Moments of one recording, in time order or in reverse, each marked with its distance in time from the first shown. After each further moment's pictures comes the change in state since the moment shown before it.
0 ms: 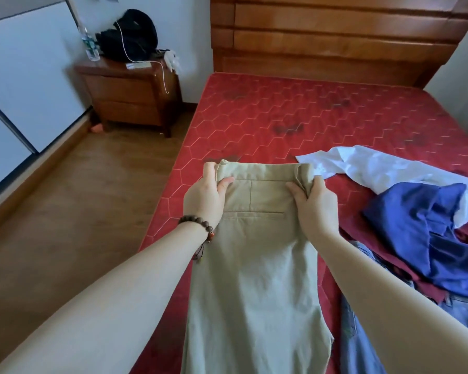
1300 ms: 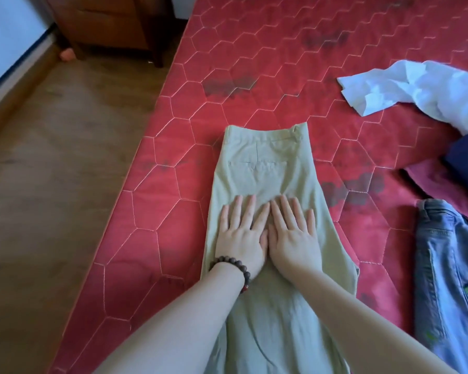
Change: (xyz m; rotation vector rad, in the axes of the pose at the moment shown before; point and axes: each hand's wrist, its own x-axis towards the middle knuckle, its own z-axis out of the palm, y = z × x) left_hand -0.150 -0.127 0.199 0.463 -0.583 0.142; right_hand -0.083 0.180 0.201 -0.657 -0.443 -0.198
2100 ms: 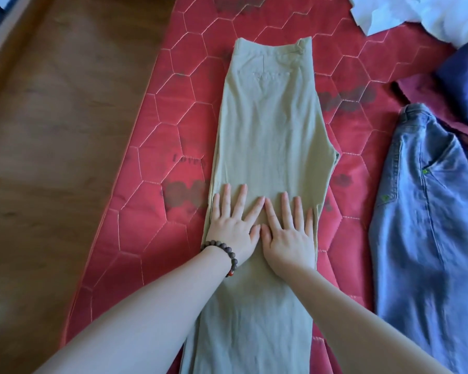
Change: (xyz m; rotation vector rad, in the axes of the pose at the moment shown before) left_hand -0.220 0.030 0.003 0.058 -0.189 0.016; right_hand -0.236 -0.020 0.024 -0.054 -0.120 0.045
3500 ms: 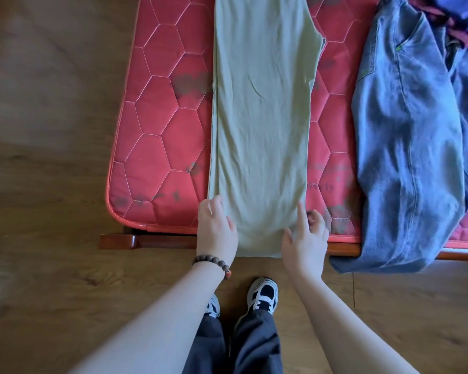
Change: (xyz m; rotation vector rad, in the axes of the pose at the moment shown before) left_hand -0.286 0.040 0.022 -0.682 0.161 -0.385; right_hand -0.296 -0.034 0.020 0.435 0.031 0.518
